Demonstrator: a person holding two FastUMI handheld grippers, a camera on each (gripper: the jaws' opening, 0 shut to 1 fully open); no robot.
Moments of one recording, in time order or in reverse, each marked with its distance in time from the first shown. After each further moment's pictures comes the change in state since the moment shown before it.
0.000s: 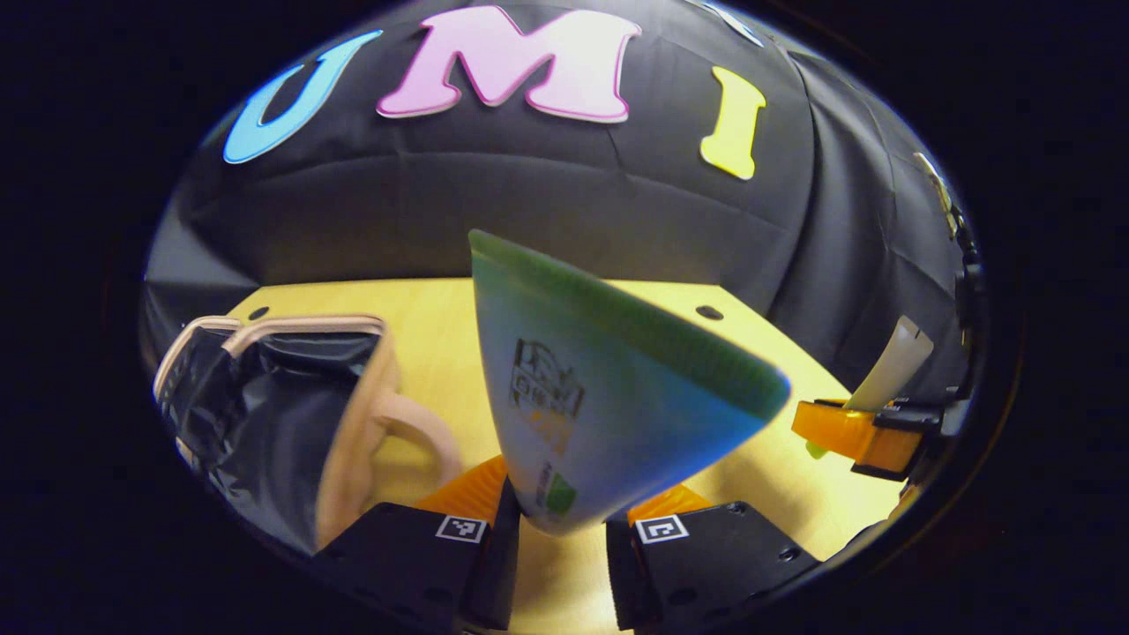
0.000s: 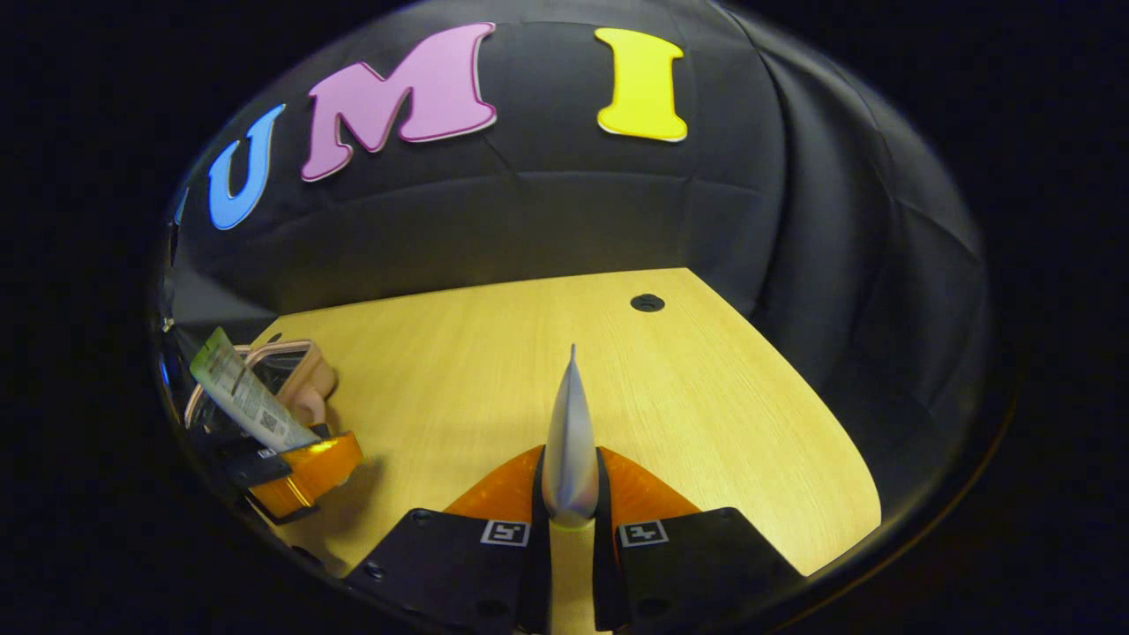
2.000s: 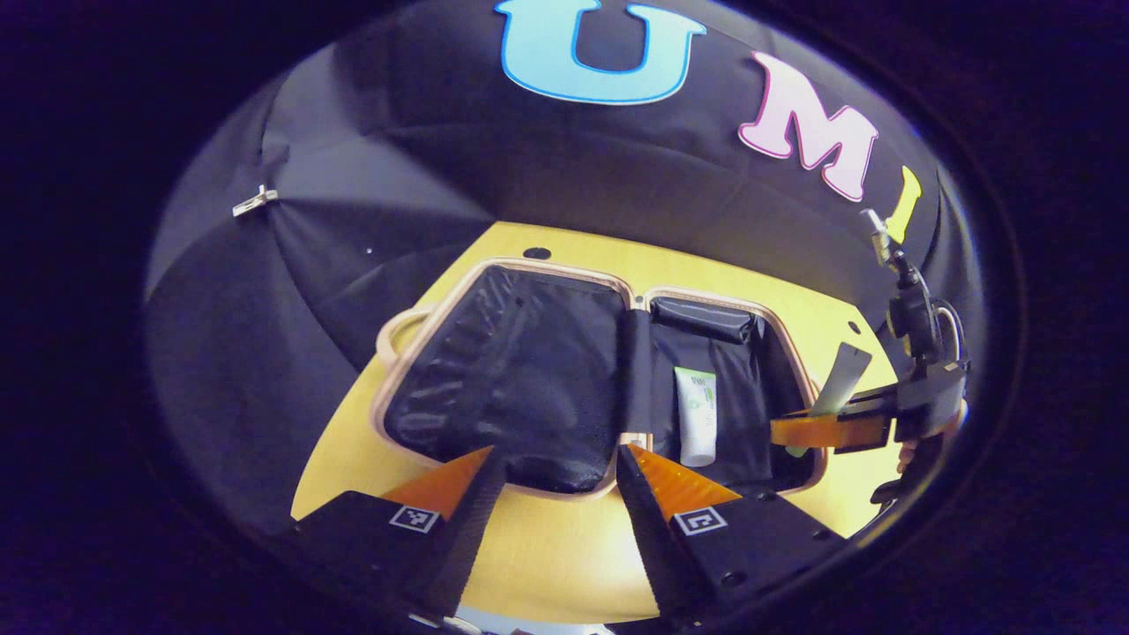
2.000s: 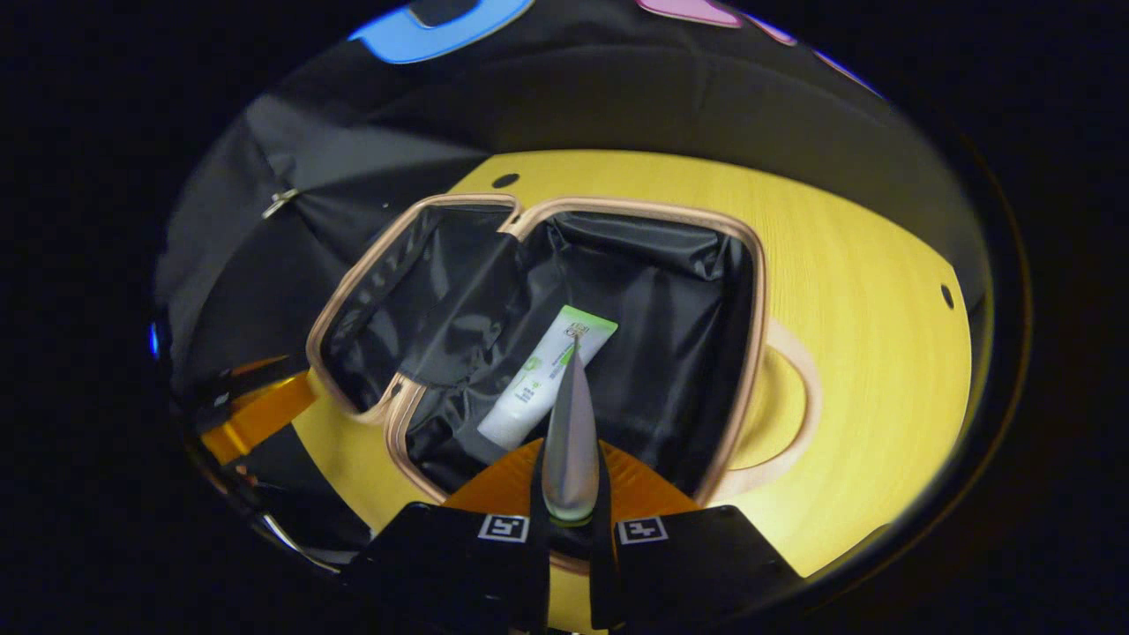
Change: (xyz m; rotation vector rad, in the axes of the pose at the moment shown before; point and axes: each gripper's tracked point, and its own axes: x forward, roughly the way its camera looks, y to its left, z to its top) left arm -0.227 0.392 -0.028 -0.223 0.158 0.292; right arm -0.028 0.395 -0.097 -0.142 0.640 0.421
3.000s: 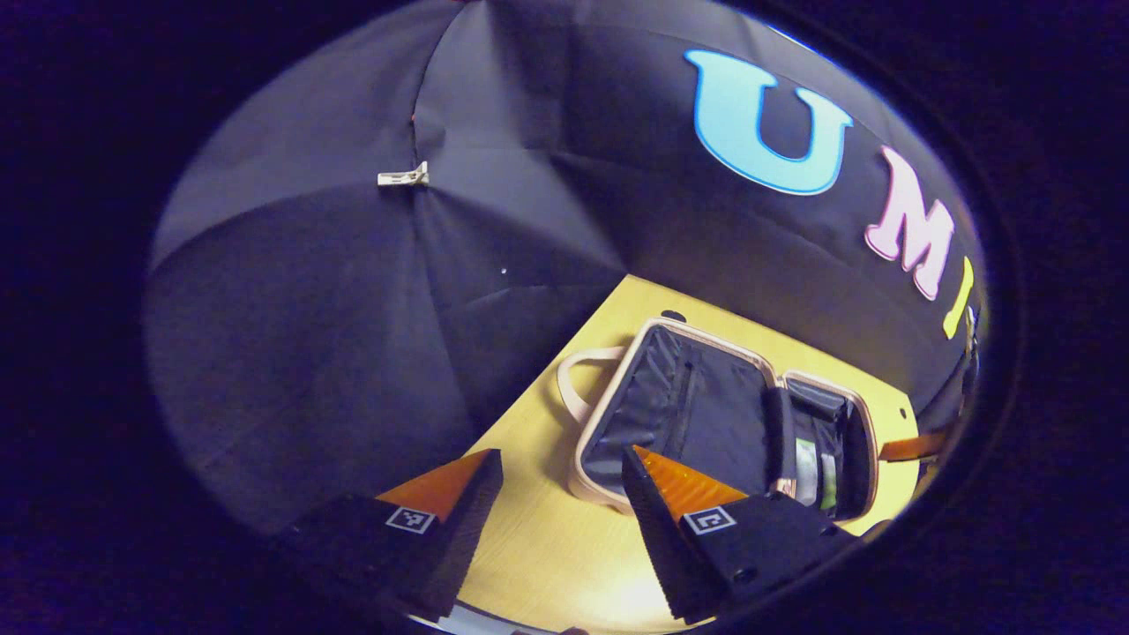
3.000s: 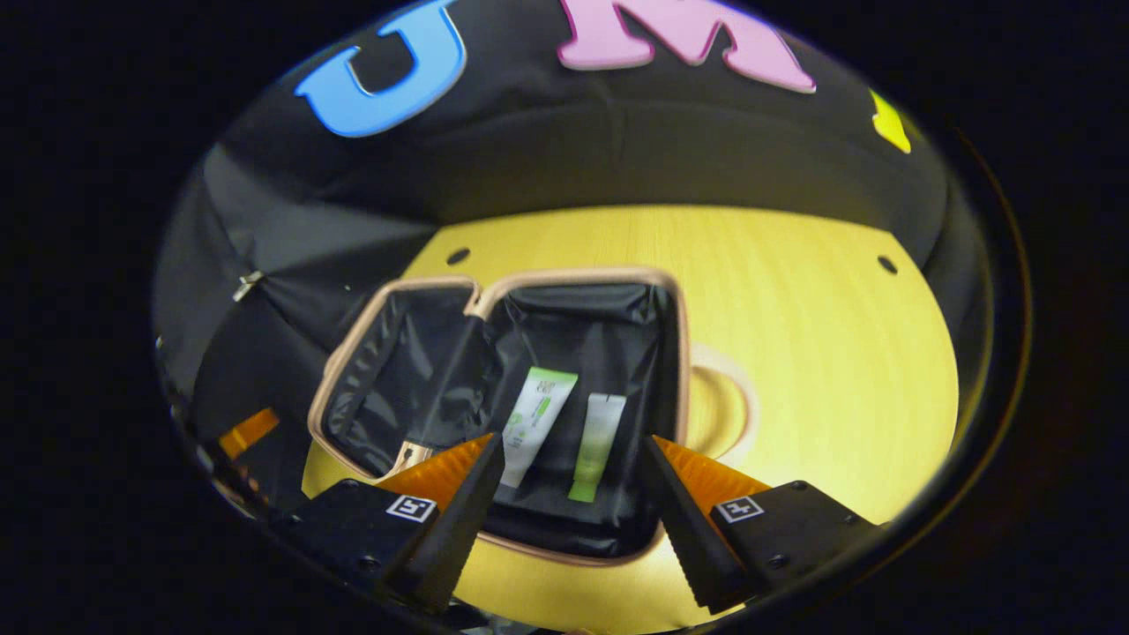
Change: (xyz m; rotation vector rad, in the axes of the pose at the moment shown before) left arm 0.014 0.177 0.031 -0.252 -0.115 0.184; right arm -0.090 -0.020 0.045 0.040 -0.357 -0.118
